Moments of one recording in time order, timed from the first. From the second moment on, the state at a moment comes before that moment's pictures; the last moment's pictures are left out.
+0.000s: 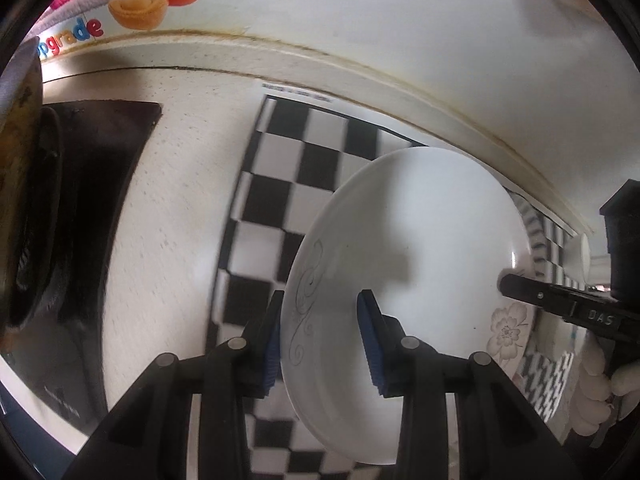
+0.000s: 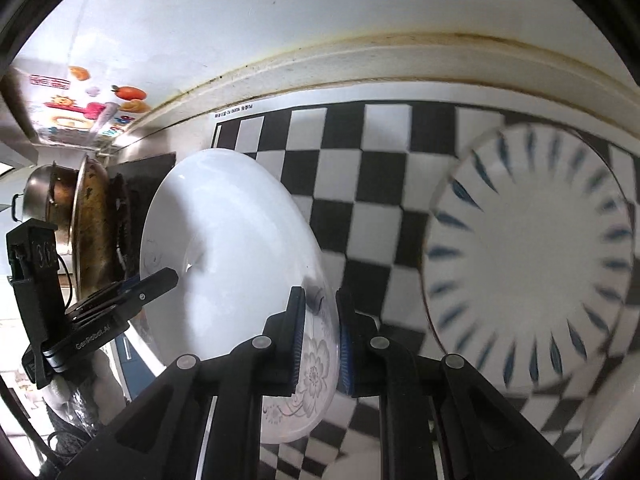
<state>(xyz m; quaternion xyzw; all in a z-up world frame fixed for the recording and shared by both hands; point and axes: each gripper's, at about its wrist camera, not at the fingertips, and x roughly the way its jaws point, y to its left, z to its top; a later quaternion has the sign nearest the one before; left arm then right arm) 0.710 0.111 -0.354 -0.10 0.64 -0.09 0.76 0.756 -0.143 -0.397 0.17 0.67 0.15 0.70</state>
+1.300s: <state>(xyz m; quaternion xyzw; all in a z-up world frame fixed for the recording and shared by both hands) 0.576 -0.090 -0.397 0.08 0.69 -0.19 0.69 0.497 -0.330 -0.454 0.29 0.69 0.05 0.67</state>
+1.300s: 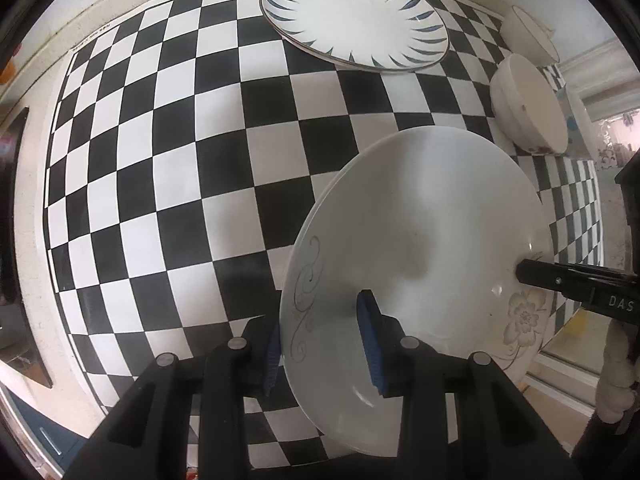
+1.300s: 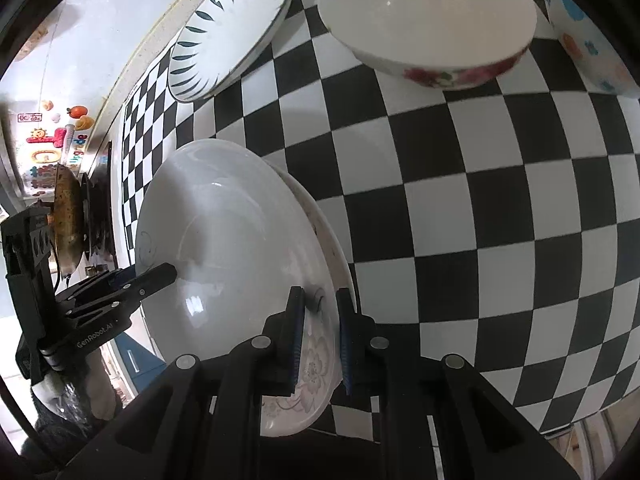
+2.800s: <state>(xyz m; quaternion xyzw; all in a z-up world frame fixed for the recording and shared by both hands) 0.616 -0.096 -0.325 0.07 0.63 -0.15 0.76 0.549 -0.330 -0.353 0.25 0.62 0.05 0.75</state>
